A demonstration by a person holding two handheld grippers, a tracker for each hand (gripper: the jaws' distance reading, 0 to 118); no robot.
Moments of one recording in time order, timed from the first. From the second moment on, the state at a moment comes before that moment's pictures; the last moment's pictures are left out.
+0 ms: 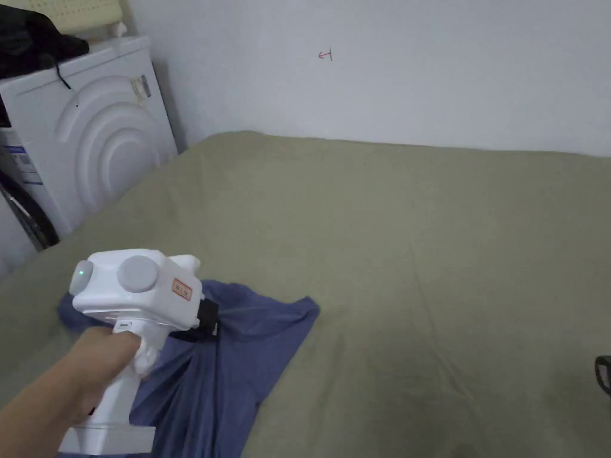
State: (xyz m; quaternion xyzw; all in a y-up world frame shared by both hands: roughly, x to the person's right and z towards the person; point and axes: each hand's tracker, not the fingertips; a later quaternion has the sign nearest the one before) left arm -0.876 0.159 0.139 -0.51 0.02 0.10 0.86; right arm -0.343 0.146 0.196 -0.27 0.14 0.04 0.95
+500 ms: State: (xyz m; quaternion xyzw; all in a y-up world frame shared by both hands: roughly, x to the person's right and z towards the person) left arm -0.567 0.285 0.084 -0.39 -0.30 0.01 0.87; right arm -0.177 0.186 0.277 -0.26 -0.02 0.02 0.97
